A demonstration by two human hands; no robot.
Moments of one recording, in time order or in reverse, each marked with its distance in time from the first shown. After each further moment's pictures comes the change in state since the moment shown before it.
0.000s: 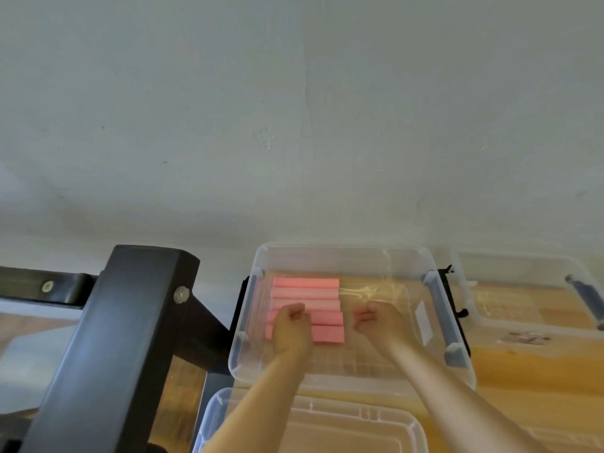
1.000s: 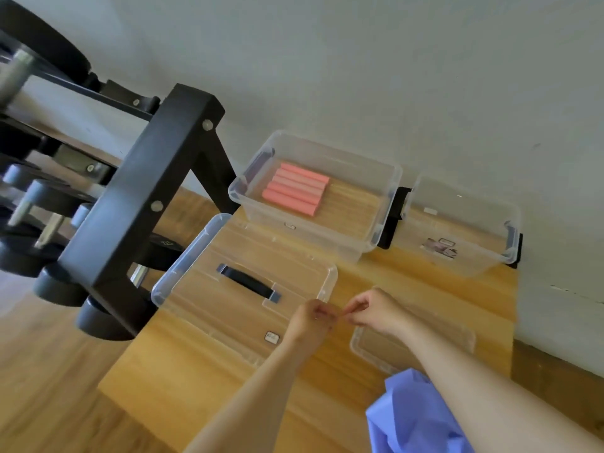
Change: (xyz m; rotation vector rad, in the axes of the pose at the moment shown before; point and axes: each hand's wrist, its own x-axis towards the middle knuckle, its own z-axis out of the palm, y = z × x) left_hand -0.256 -0.138 0.092 0.189 -0.099 -0.072; right_hand -0.159 0.122 -0.126 -0.408 -0.665 -0.083
